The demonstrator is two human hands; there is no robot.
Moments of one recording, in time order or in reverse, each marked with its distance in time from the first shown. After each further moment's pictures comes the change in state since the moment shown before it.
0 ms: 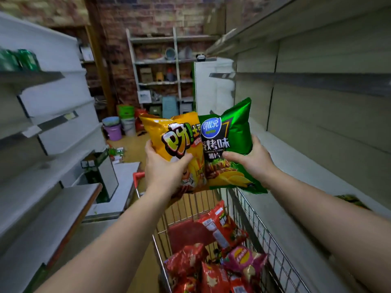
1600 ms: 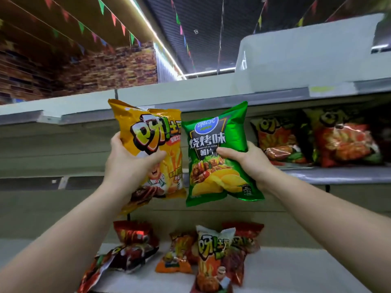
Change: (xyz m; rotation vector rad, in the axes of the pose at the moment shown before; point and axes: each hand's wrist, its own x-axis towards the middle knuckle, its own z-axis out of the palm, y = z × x) left_hand -0.307 0.316 -0.011 -0.652 -1.046 0.445; right_hand -0.466 -0.257 -0.304 -0.247 1.158 0.089
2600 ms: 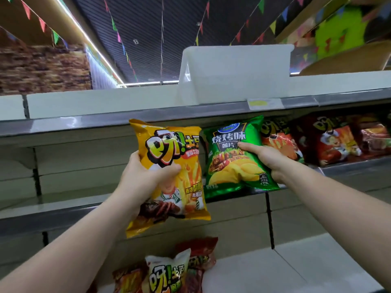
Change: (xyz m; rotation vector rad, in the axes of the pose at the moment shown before) left_hand 0.018 0.005 0.113 -0.223 -0.505 -0.108; right_hand 0.023 -0.002 -0.134 0.055 0.356 0.244
